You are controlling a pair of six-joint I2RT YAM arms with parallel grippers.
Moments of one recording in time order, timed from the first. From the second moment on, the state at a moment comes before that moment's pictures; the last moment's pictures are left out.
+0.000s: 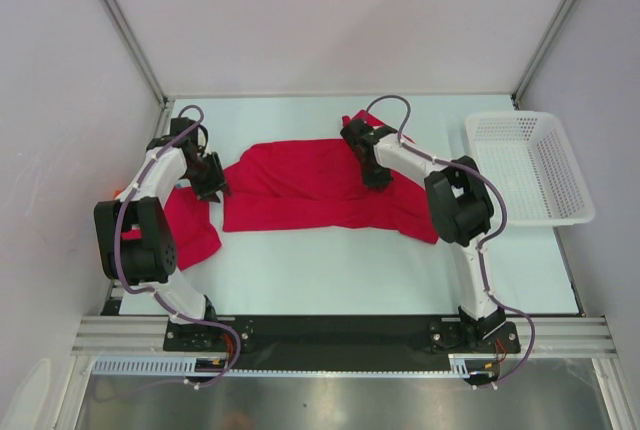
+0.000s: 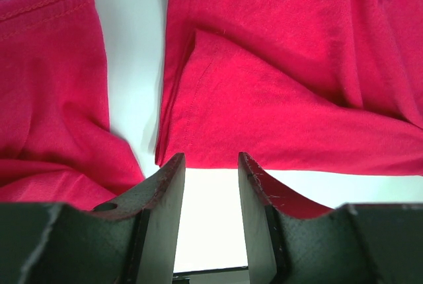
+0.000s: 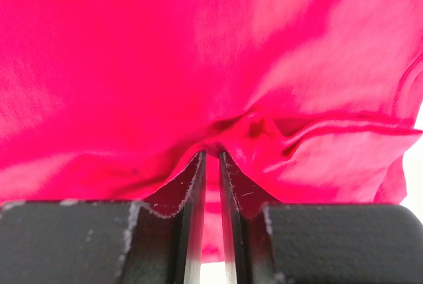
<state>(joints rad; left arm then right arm) 0.08 1.66 1.24 -0.83 0.17 -0.31 0.56 2.17 1.71 -0.87 0.39 0.48</state>
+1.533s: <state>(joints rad) -0.05 1.70 1.17 -0.90 -0.16 -0.31 0.47 1.62 1.13 -0.85 0.31 0.52</state>
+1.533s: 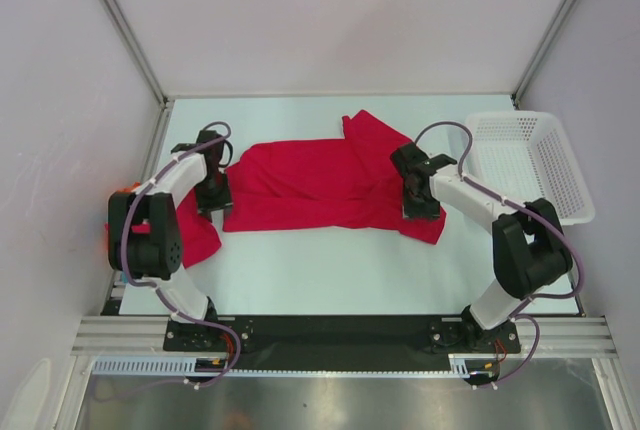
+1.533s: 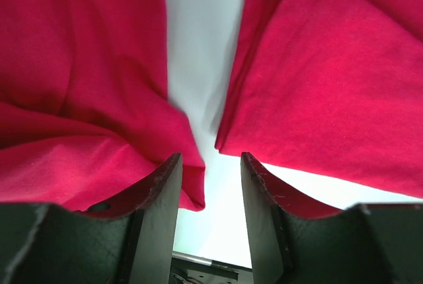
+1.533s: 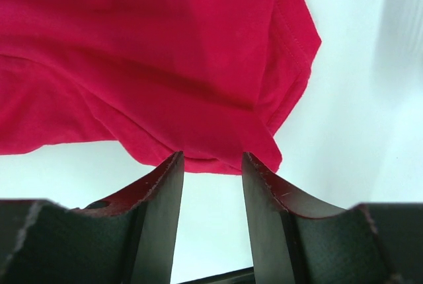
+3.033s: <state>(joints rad) -0.05 1.77 1.11 -0.82 -0.06 -0.29 0.42 1.45 0.93 -0.90 0.33 0.57</state>
